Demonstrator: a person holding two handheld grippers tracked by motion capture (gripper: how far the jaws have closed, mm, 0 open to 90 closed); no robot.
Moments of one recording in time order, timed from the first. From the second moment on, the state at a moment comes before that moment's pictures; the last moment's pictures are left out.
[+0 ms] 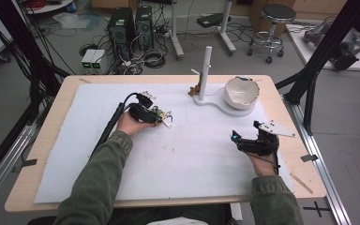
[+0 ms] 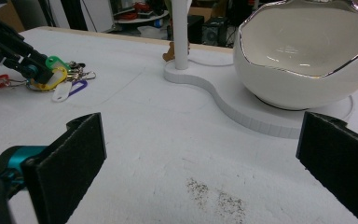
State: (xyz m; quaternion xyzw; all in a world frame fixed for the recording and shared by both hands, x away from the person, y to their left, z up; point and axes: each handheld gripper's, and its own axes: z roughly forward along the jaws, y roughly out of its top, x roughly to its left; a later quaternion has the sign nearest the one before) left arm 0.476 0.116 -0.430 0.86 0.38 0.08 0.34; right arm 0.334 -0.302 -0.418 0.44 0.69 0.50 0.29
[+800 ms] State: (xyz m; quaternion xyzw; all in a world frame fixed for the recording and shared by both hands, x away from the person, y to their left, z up) left arm 0.468 0.124 -0.402 0.84 0.37 0.12 0.37; right arm 0.335 -0.301 -0.418 0.44 0.69 0.50 0.29
